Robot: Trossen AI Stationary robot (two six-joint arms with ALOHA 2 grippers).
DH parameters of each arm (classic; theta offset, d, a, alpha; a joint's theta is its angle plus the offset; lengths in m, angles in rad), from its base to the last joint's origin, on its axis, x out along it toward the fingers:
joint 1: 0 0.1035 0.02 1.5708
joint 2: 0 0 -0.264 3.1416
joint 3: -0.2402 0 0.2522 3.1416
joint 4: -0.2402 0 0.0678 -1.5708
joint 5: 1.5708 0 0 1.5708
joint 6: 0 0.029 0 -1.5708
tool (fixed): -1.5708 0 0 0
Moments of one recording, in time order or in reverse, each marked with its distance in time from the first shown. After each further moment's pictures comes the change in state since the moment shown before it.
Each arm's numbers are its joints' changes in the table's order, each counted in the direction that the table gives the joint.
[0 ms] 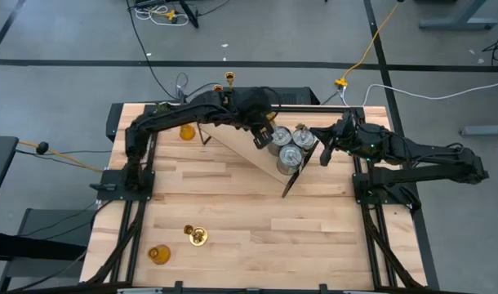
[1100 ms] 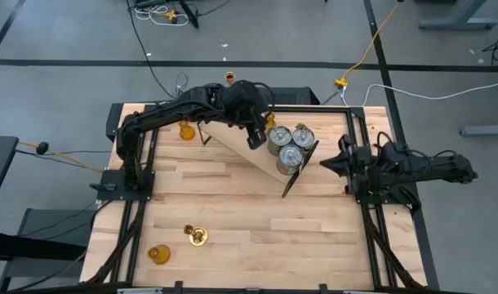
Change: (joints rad) left arm -0.008 0.081 0.000 0.040 -0.088 0.098; right arm 0.171 0.412 0.371 0.293 0.373 -0.051
